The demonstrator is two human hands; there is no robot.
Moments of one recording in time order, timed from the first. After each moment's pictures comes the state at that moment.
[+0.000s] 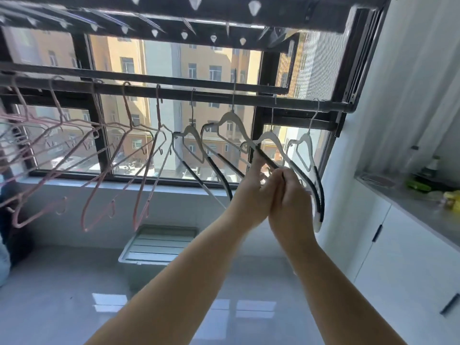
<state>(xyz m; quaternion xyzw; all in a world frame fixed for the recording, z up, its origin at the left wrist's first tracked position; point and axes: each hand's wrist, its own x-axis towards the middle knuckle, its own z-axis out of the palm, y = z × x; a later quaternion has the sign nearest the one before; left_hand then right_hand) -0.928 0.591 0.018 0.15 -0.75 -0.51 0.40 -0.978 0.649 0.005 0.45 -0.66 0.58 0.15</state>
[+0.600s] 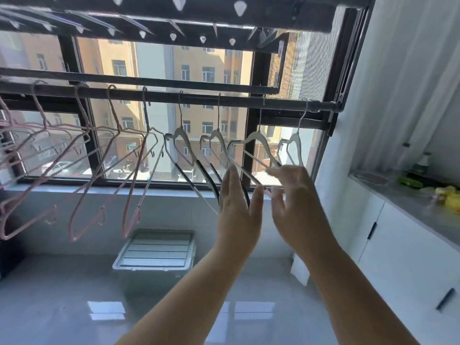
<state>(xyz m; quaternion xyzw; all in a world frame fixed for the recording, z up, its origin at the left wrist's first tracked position) -0.928 0.600 -0.012 0.25 -0.76 -0.33 0.50 -0.992 0.674 0.021 0.51 -0.73 0.39 0.21</state>
